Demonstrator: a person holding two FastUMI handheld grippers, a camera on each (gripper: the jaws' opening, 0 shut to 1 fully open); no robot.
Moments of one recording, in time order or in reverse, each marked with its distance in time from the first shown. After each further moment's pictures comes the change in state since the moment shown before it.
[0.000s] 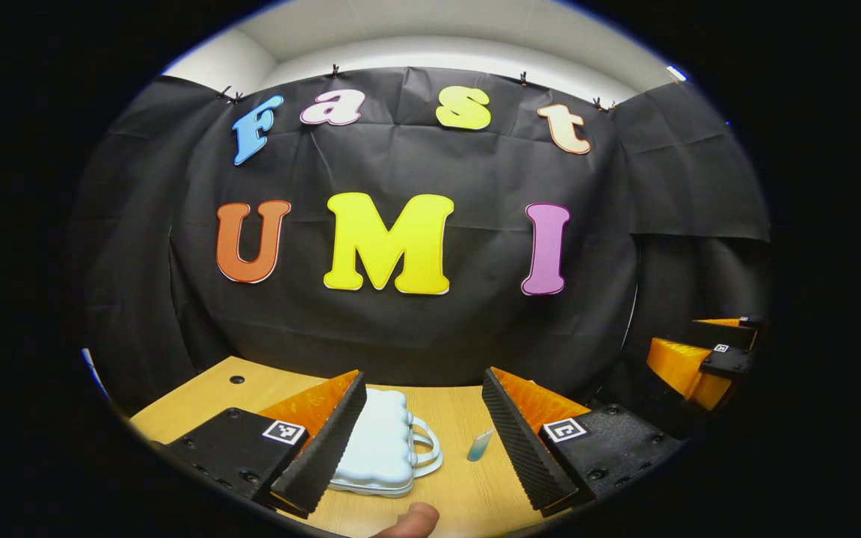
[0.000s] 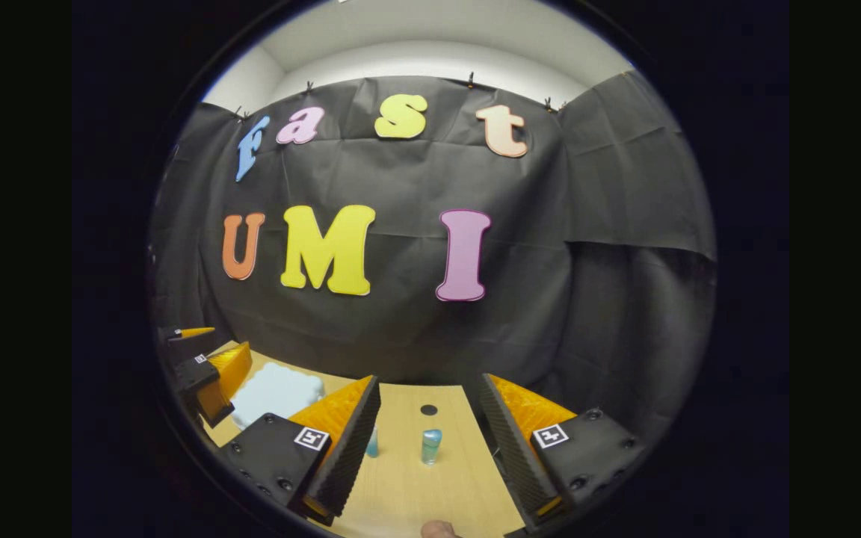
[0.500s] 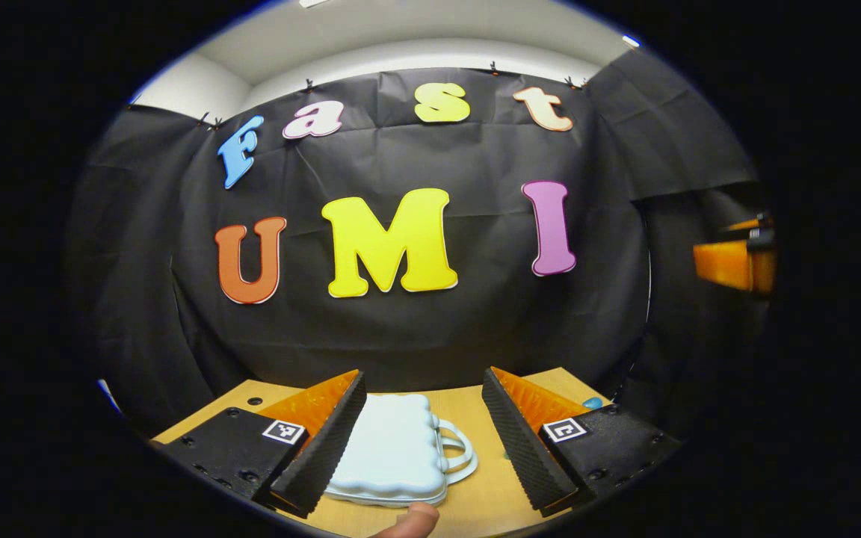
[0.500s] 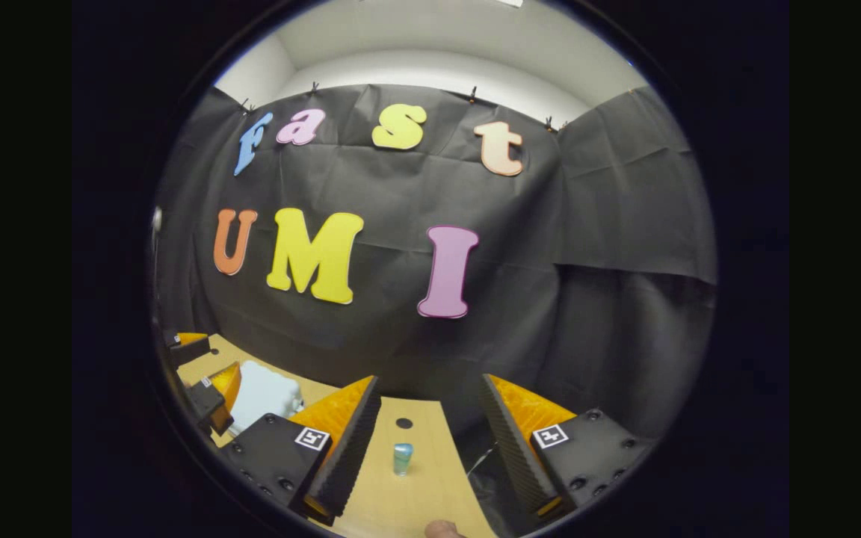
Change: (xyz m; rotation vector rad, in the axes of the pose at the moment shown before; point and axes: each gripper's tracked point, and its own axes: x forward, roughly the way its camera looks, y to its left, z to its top) left arm 0.033 0.008 -0.048 0.218 -0.047 0.040; right arm 0.008 -0.046 0.017 -0.088 -0.077 -0.075
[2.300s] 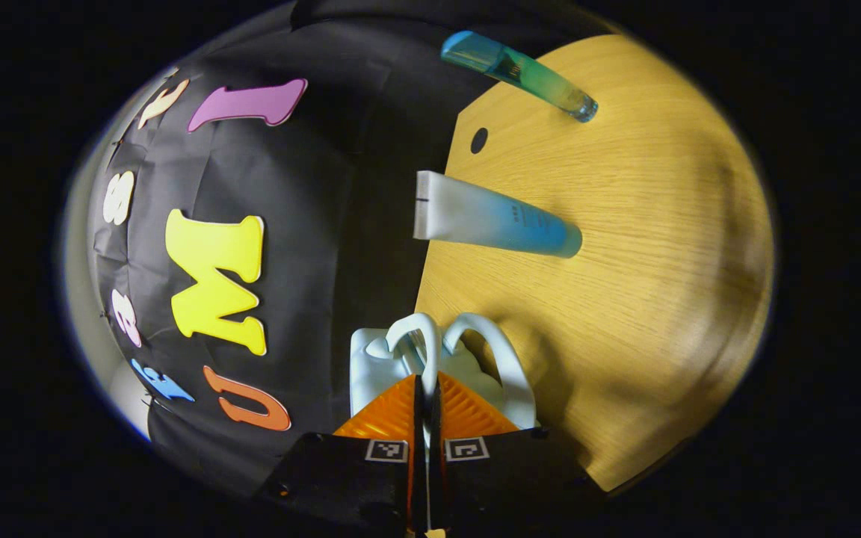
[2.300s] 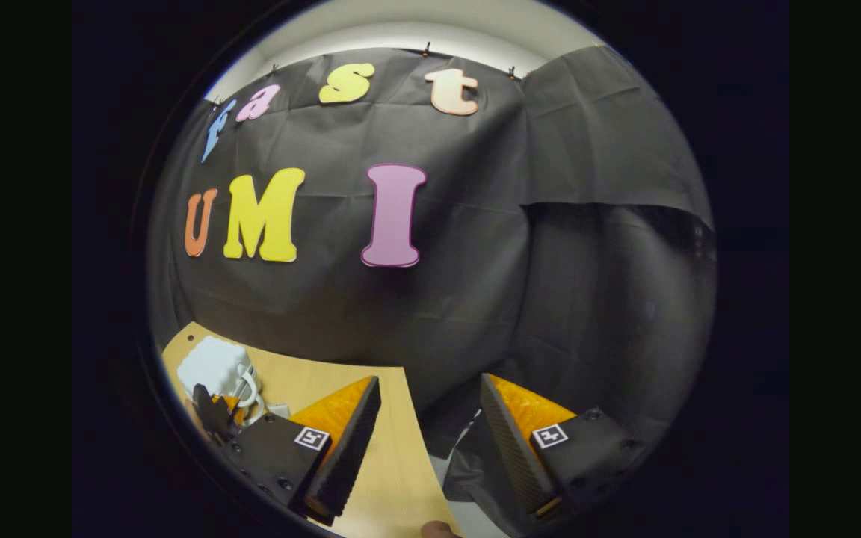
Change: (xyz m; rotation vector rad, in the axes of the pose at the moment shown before) left arm 0.101 -0.063 -0.203 1.158 0.334 -0.067; right arm 0.054 -0.073 -0.090 0.075 0.154 -0.085
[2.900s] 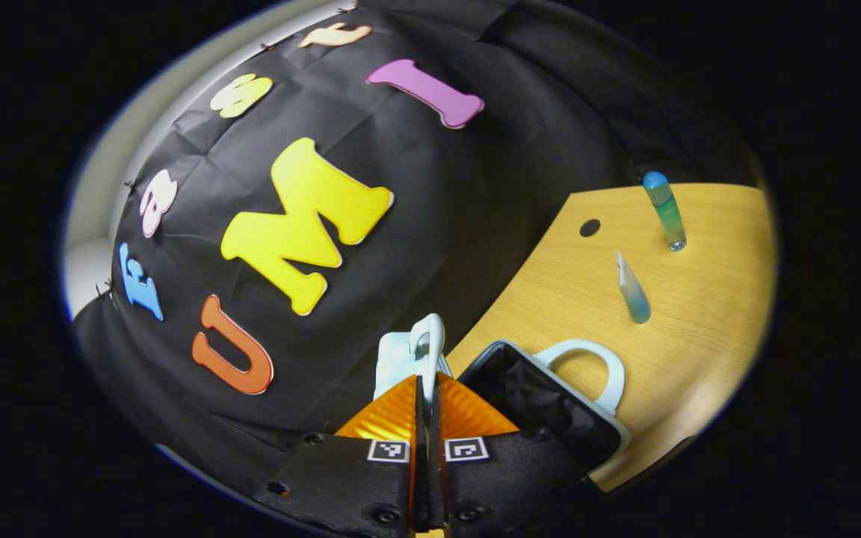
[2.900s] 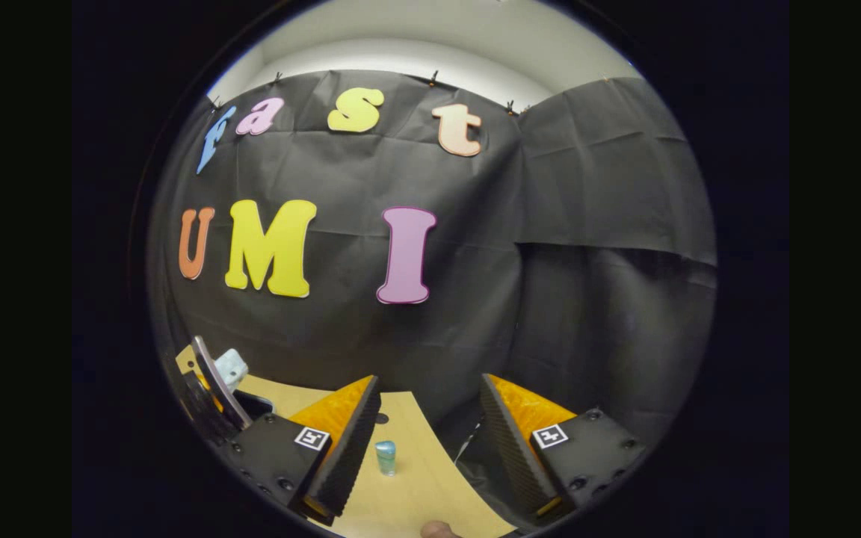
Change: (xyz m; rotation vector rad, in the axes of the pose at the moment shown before) left arm -0.040 0.153 -0.066 -0.488 -0.156 0.010; right arm -0.062 0.094 0.066 0.025 -0.092 -0.114
